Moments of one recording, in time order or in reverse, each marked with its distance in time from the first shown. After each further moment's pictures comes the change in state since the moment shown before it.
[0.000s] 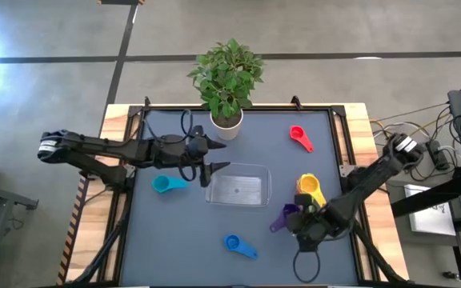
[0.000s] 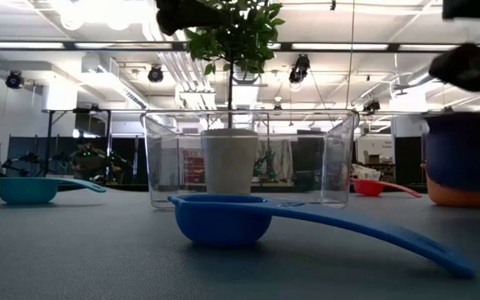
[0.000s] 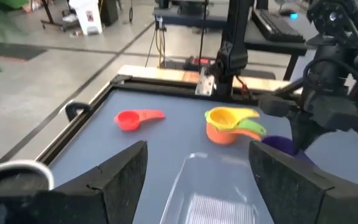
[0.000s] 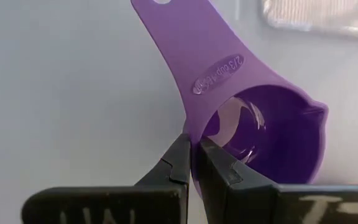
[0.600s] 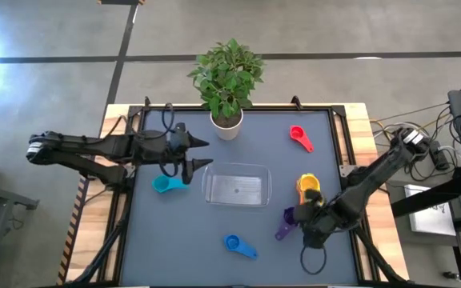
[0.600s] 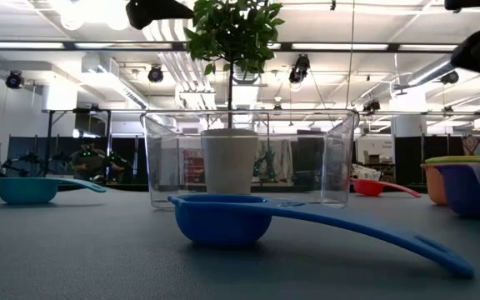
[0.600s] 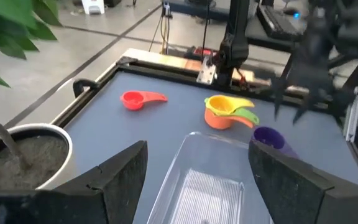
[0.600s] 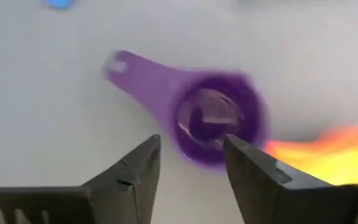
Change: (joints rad) left arm -0.004 -0.150 -0.016 -0.191 -0.003 -0.102; right arm 0.004 -0.173 0.003 -0.167 -0.025 0.266
